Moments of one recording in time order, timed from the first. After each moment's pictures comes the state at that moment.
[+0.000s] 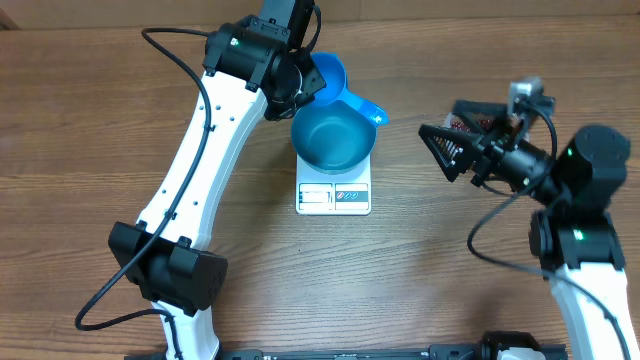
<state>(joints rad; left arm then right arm) -0.40 1.98 2.15 -1.29 0.03 -0.90 -0.05 1.05 0.86 0.05 -0.94 0.37</state>
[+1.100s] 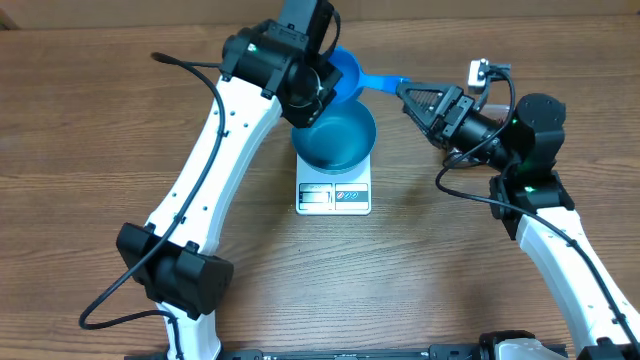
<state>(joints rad) -0.47 1.98 2.15 -1.27 0.09 -1.32 0.09 1.33 0.86 0.34 -0.82 1.08</state>
